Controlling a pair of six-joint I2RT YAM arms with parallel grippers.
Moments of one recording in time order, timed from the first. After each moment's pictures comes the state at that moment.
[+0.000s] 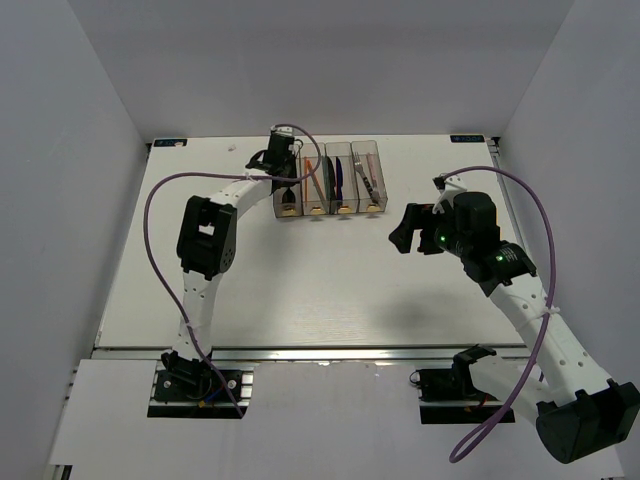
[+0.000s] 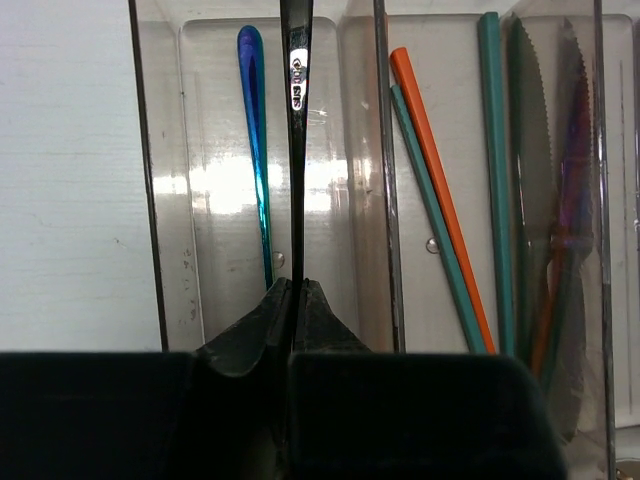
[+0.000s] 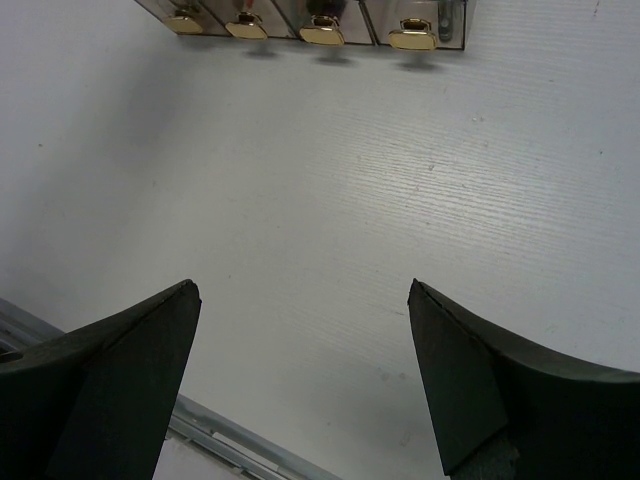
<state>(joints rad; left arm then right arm) -0.37 2.31 1.86 -0.26 -0.18 -0.30 0.37 0.96 0.93 -0.52 -0.19 0.28</state>
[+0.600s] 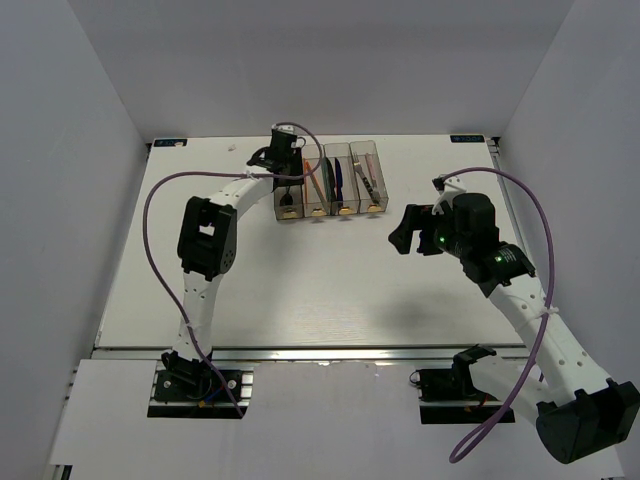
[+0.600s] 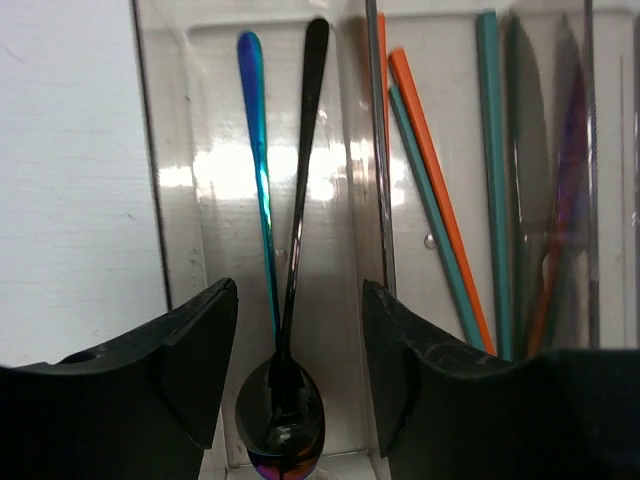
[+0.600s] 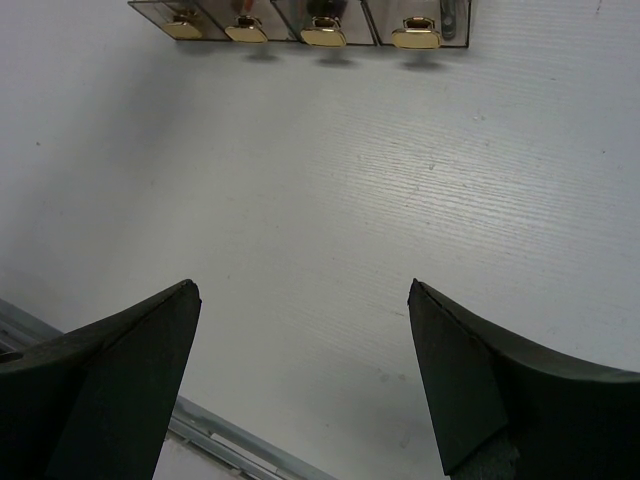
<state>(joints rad) -0.38 2.30 1.88 -0.35 -0.21 -0.31 0.37 0.96 0.92 -0.51 -0.19 0.28</state>
